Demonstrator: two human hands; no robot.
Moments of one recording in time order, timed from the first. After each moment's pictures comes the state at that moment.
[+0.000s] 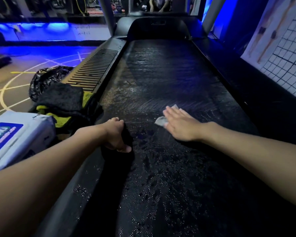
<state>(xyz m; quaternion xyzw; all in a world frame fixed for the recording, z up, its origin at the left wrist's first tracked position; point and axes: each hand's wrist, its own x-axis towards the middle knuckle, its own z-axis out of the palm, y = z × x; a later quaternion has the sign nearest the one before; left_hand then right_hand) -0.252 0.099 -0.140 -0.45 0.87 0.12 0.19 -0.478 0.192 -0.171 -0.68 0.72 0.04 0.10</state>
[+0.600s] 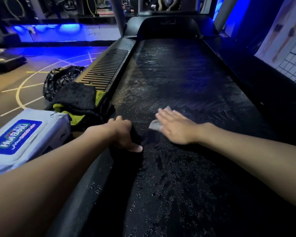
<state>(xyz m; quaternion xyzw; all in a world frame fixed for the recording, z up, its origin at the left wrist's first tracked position) -0.241 0.095 -0.137 -0.47 0.86 0.07 0.21 -0.439 0.172 -0.174 -0.73 0.67 0.04 0.10</state>
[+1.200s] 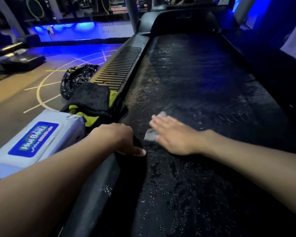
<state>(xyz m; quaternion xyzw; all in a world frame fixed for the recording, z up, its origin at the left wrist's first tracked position) -0.218 0.101 -0.125 -0.49 0.83 -0.02 0.25 -0.402 0.153 -0.179 -0.78 0.61 0.04 0.09</state>
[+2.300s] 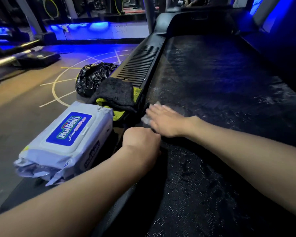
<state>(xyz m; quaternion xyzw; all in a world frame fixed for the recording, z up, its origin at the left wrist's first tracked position) -0.191 0.139 -0.127 -0.42 0.89 -0.12 0.14 -0.328 0.081 -0.170 -0.78 0.62 0.02 0.09</state>
